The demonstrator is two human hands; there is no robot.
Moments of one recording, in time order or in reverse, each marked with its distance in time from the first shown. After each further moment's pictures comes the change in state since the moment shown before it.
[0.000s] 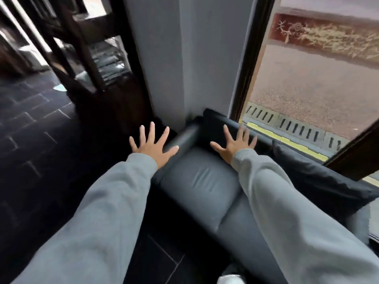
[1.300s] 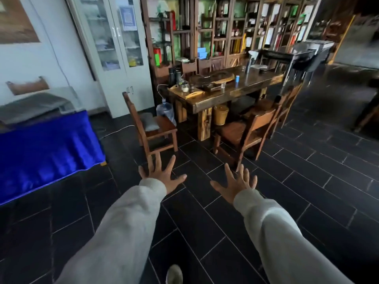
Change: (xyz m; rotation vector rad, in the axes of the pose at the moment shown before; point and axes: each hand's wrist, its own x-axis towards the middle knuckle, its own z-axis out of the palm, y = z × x) left_hand -0.458 -0.687 -0.043 -0.410 0.154 -1.877; right_hand -0.381 -0.951 0.177 -0.456 -0.291 -1.799
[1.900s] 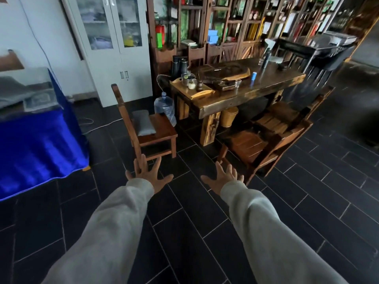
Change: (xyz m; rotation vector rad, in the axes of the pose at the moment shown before) left_hand 0.376 -0.044 -0.054 -0.110 -0.145 -0.100; right_hand 0.378 -0.139 -0.070 0.044 -0.191 0.015
